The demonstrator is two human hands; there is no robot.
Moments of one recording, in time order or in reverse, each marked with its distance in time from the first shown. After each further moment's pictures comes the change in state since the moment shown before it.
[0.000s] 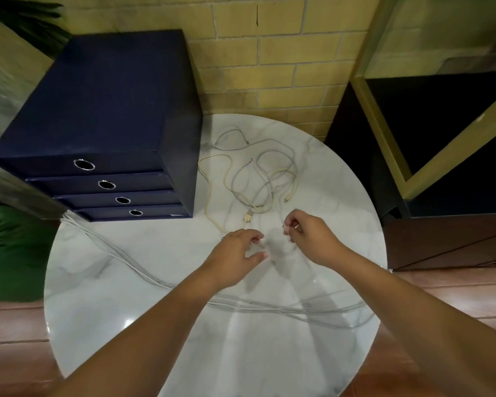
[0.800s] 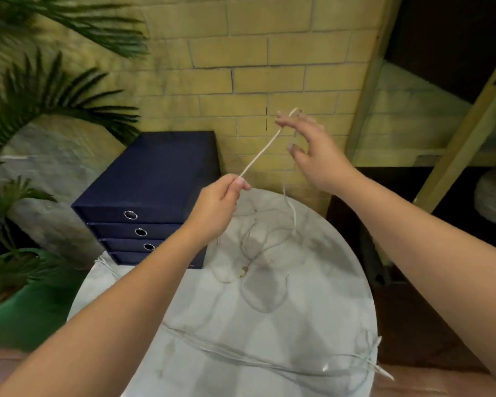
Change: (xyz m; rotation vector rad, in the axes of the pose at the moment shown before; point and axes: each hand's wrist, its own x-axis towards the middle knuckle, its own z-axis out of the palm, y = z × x) left_hand -0.015 0.153 -0.144 -0.223 0.605 0.201; right_hand 0.015 -0.180 -0.172 -0.113 0.368 -0.684
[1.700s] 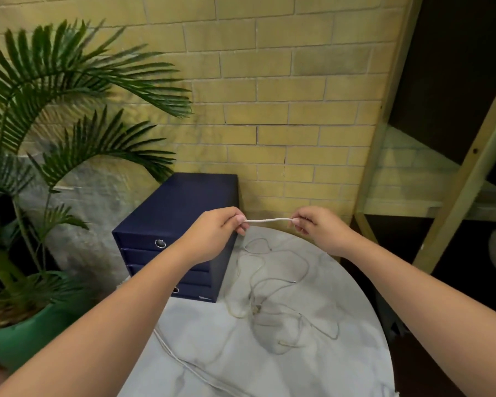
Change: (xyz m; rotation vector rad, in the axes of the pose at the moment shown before) left_hand -0.020 0.033 -0.064 0.284 -0.105 0.047; right_hand -0.032 -0.016 0.007 0.036 -0.330 0.167
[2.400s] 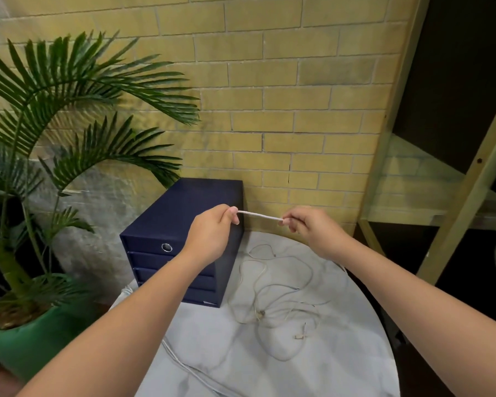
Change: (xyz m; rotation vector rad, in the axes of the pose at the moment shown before) left_hand 0.001 -0.006 0.001 0.016 0.325 -0.172; right_hand 0.005 -0.025 0.012 -0.041 0.114 -0.172
